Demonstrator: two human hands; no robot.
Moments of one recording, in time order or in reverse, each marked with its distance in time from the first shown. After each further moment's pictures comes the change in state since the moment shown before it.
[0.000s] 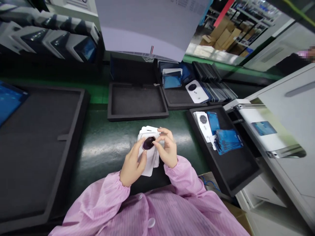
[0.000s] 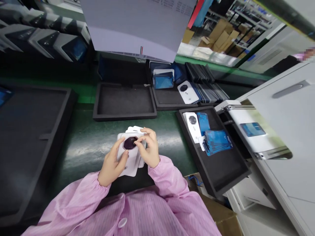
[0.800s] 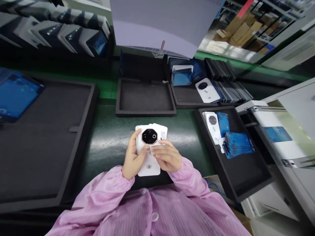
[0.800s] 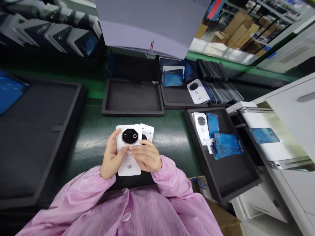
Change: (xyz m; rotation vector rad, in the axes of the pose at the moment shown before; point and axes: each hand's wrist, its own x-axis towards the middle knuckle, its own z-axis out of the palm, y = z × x) left_hand 0.005 -0.002 -0.002 -0.507 0.170 -0.274; right_hand -0.004 -0.008 0.003 0.051 -0.185 -0.668
